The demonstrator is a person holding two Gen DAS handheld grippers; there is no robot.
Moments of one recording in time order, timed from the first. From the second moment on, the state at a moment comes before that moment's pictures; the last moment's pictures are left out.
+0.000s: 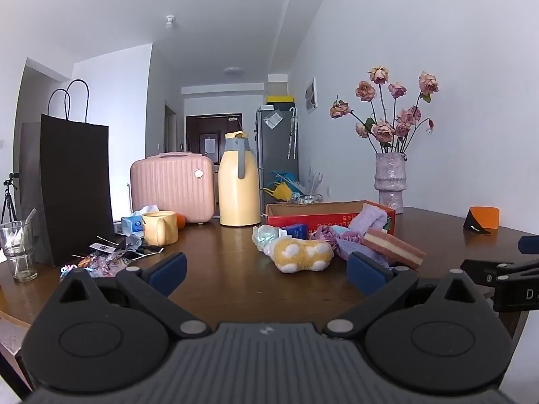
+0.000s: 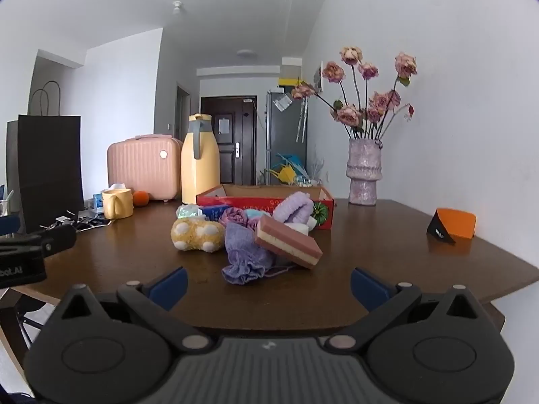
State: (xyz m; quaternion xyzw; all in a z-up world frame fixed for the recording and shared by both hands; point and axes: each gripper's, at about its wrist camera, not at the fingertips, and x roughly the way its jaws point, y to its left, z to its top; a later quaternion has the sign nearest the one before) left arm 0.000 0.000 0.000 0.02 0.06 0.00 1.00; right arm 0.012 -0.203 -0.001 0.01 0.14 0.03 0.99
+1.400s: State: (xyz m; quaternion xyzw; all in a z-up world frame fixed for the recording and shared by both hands) left arm 0.000 -0.002 0.004 0.04 0.03 0.00 1.00; right arm 0.016 -0.203 0.005 -0.01 0.10 0.03 0.99
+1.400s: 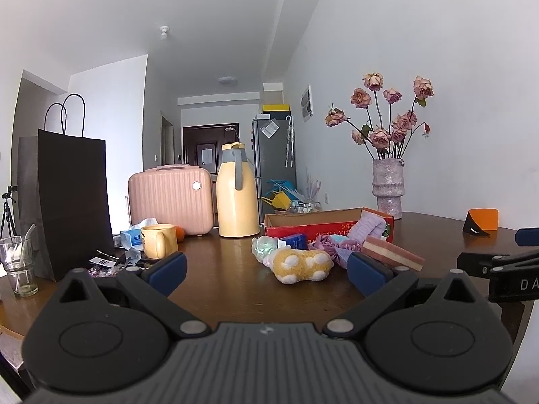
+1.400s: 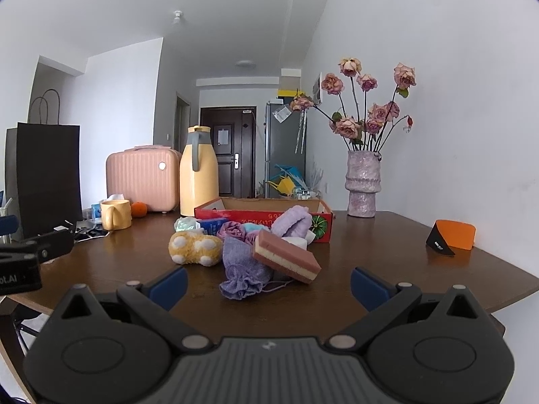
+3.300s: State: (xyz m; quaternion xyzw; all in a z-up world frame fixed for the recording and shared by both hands) left arm 0.011 -0.006 -0.002 0.04 0.05 -0.01 1.00; right arm 0.020 -0.207 0.003 -0.01 0.09 0.02 1.00
